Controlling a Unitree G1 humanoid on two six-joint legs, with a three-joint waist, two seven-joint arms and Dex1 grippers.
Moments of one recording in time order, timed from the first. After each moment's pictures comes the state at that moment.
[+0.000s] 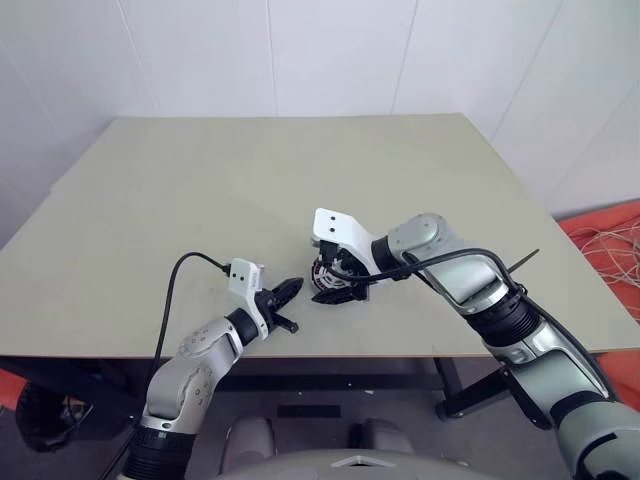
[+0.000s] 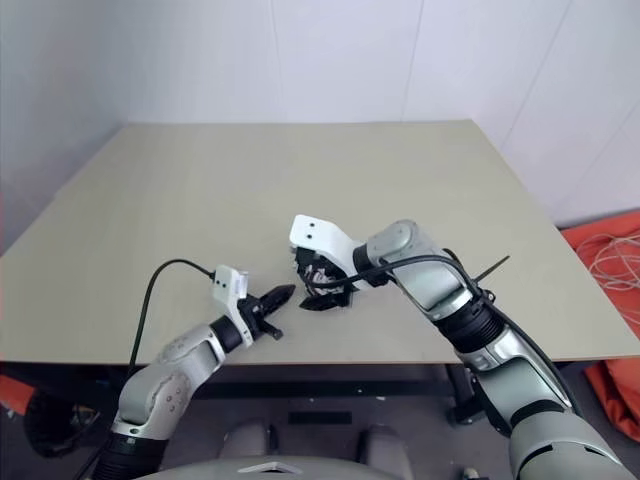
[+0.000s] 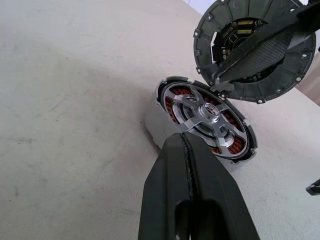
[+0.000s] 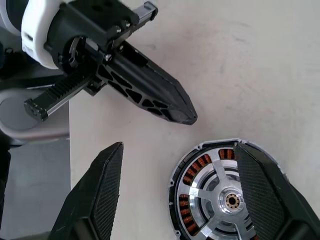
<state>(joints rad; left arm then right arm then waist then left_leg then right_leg) 0.03 0.17 -0.08 -0.24 -0.50 0.52 -0.45 -0.71 -0.50 0.51 -0.19 0.08 0.90 1.09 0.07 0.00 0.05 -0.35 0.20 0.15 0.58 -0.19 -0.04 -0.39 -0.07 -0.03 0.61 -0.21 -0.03</state>
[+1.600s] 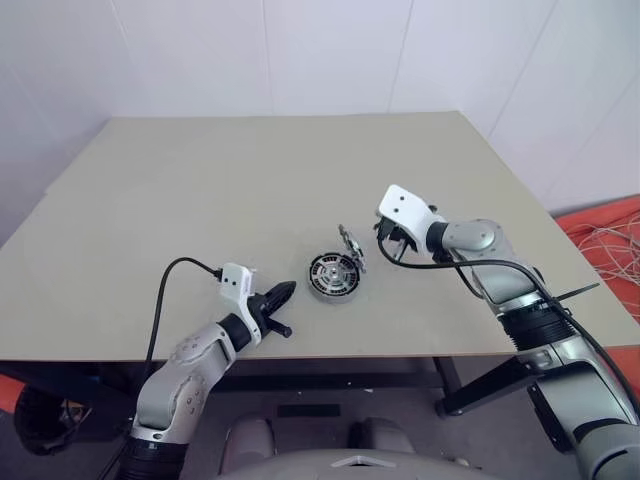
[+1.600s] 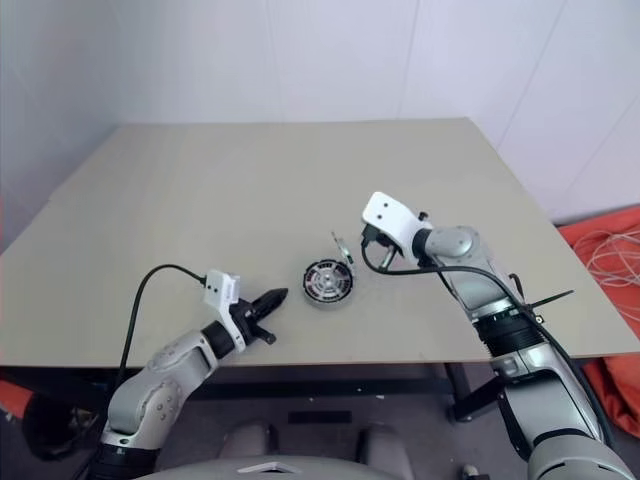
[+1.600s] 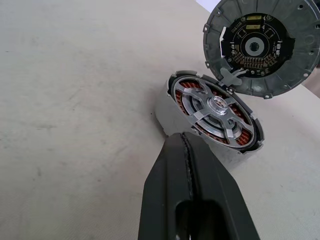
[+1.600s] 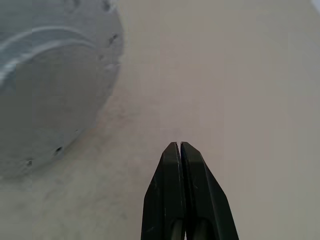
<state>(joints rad) 0.08 0.19 -0.06 -0.29 -0.51 0.53 -0.44 -0.56 -0.60 0.29 0.12 -0.05 0.36 0.83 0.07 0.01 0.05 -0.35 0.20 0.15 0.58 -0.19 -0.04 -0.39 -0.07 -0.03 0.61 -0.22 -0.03</state>
